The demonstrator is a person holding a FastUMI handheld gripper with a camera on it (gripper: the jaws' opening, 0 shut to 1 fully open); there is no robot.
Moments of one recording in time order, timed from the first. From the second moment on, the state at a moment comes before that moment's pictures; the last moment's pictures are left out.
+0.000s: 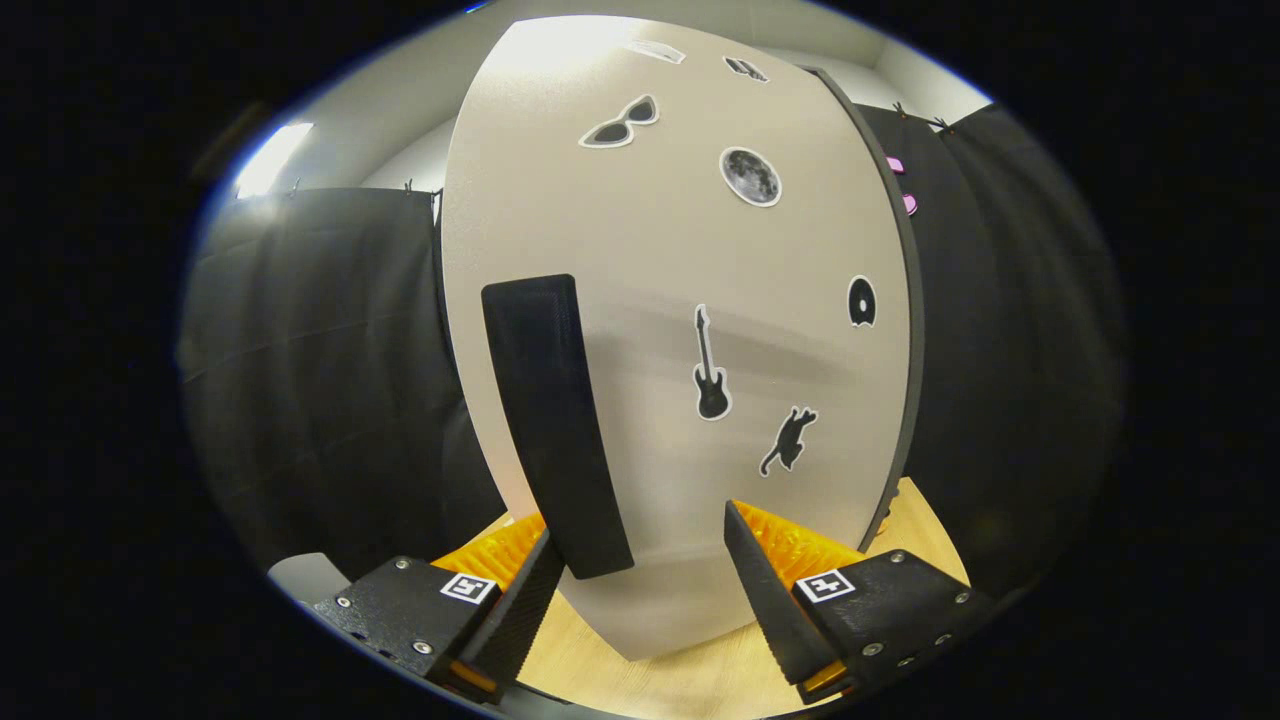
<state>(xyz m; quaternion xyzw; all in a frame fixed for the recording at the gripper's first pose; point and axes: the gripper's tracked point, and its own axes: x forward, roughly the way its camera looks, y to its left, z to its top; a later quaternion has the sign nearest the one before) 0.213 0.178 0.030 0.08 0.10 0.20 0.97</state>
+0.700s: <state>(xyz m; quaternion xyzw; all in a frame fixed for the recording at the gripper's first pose) 0.244 0.209 0.034 0.08 0.08 0.20 0.97</state>
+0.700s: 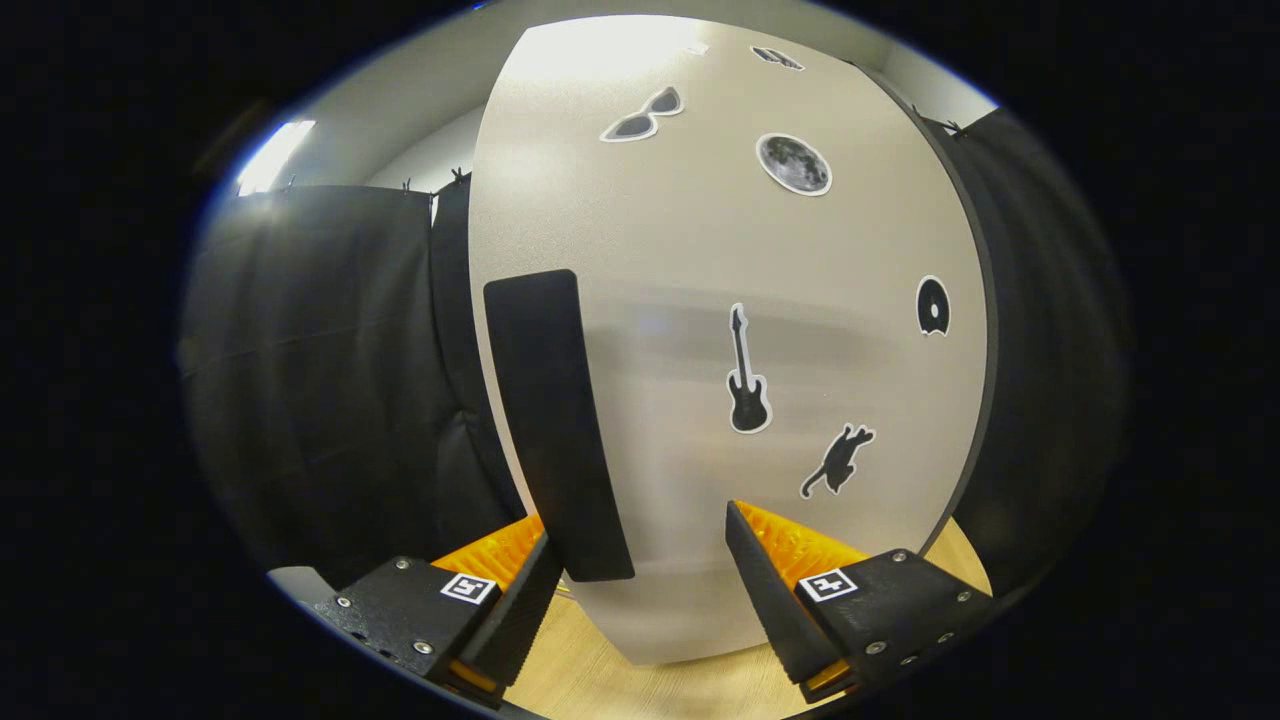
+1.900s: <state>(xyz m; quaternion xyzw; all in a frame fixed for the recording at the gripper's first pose) 0.275 0.224 0.034 0.07 0.05 0.13 0.99</state>
